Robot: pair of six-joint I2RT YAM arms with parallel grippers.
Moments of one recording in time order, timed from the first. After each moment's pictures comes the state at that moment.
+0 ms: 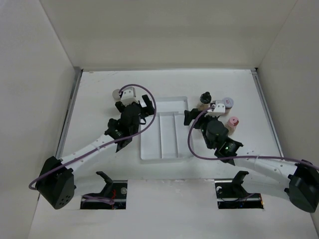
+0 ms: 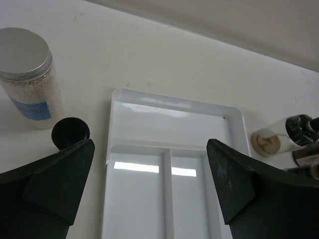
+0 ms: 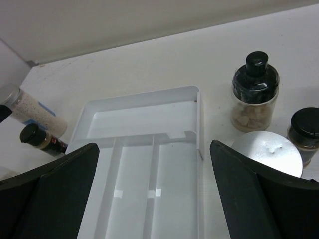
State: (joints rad) left arm -0.68 1.17 0.72 0.21 -0.59 -0.51; right arm 0.84 1.05 0.54 0.42 0.67 0.38
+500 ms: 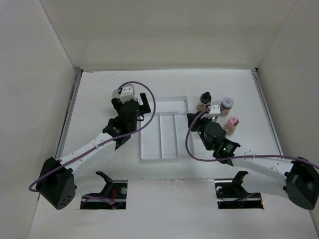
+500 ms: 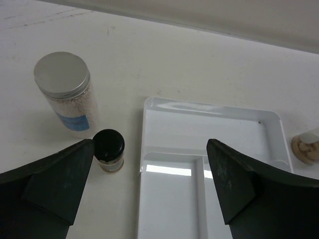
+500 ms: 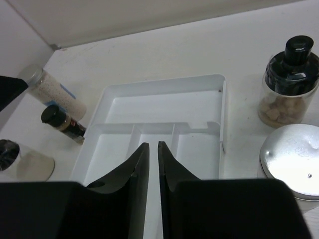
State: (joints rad) left arm -0.64 1.17 0.76 0.15 -0.63 -0.38; right arm 0.86 1.08 0.52 0.48 0.59 0.40
